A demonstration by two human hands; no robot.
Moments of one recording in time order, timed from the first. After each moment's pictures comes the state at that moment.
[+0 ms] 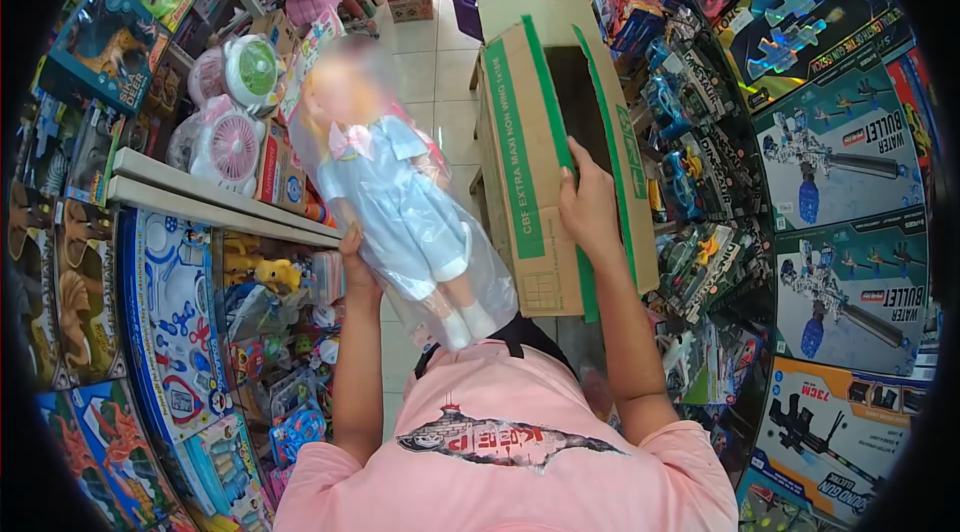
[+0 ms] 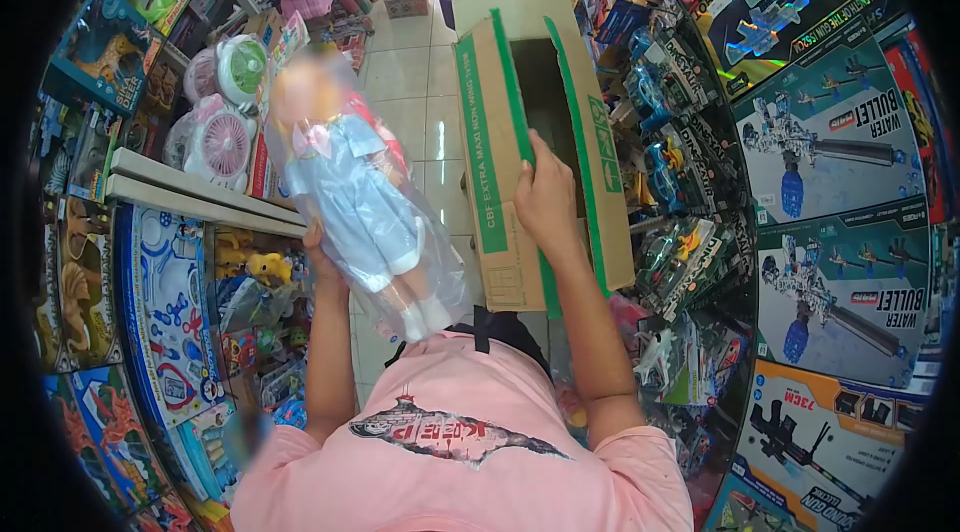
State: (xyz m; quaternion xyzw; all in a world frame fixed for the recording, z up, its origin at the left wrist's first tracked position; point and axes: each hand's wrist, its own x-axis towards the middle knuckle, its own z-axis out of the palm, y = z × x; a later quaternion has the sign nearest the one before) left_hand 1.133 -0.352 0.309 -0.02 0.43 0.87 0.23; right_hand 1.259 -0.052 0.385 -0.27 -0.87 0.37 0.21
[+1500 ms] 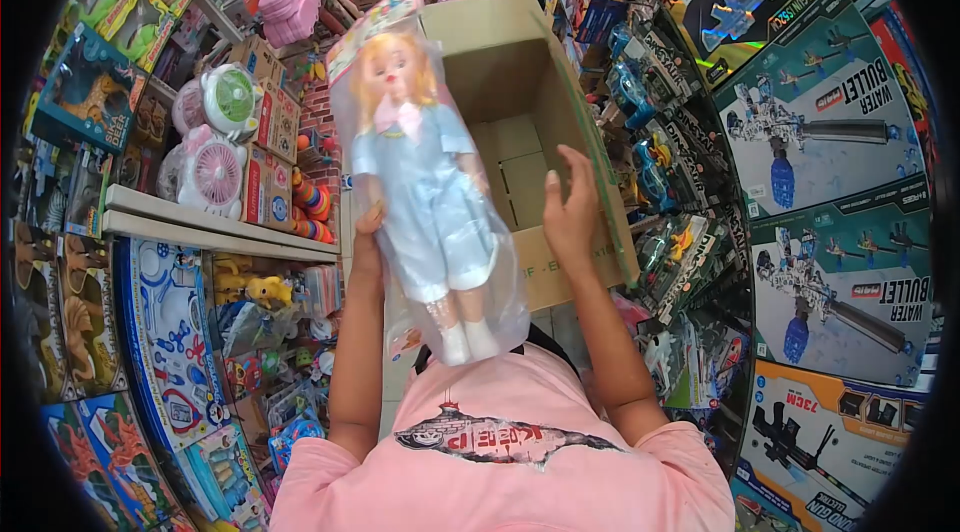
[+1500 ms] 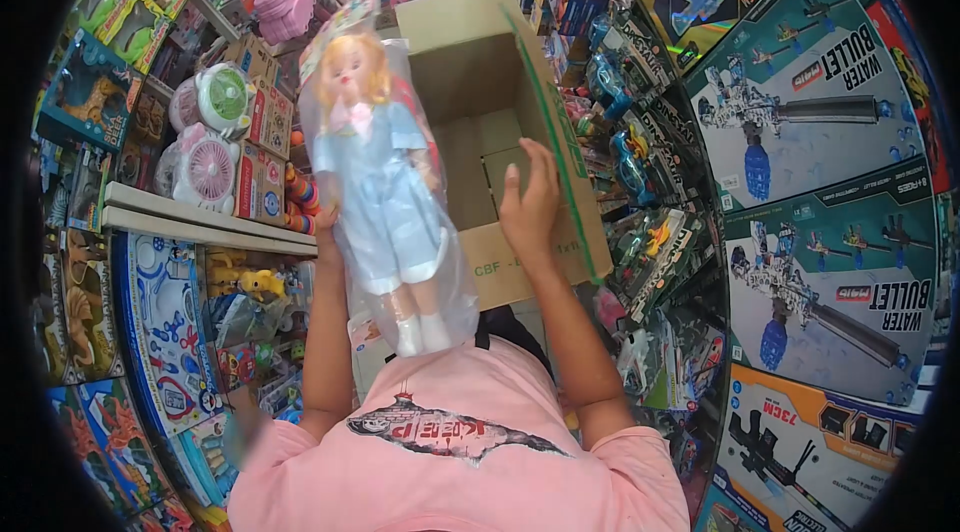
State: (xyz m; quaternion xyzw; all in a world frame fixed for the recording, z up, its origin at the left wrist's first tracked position) left_hand 1.152 -0.256 0.345 0.09 0.55 0.77 0.31; right_hand 1.299 -0.017 0.353 -0.26 -0.81 0.36 0.37
